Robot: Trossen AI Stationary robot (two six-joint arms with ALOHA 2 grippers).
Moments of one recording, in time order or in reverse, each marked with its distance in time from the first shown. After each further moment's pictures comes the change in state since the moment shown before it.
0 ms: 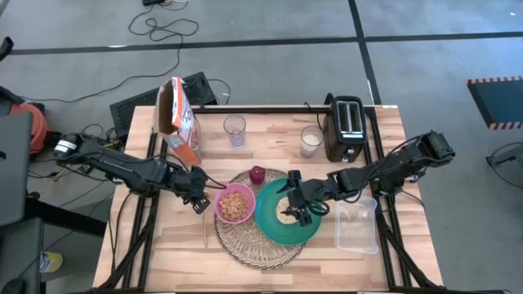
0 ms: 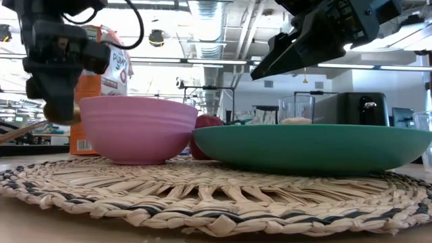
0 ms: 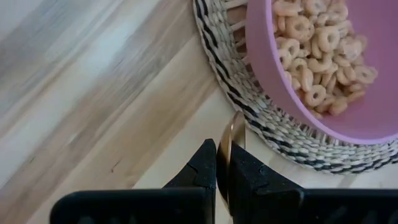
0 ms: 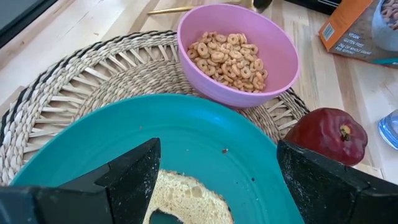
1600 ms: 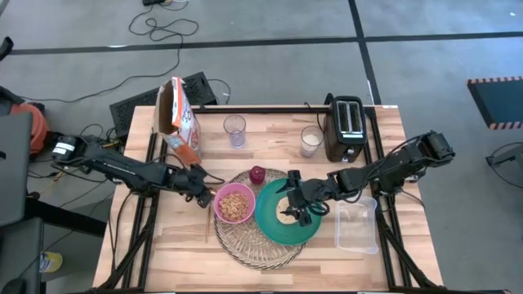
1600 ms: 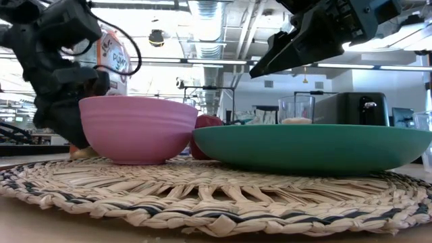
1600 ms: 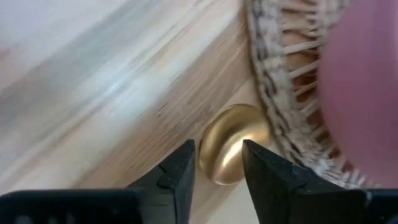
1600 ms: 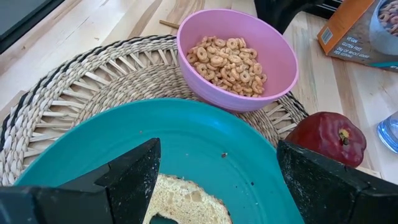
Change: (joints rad) left arm 0.067 -0.014 -0.262 0.363 -0.134 0.011; right arm 0.000 0.000 0.000 0.013 0.000 -0.001
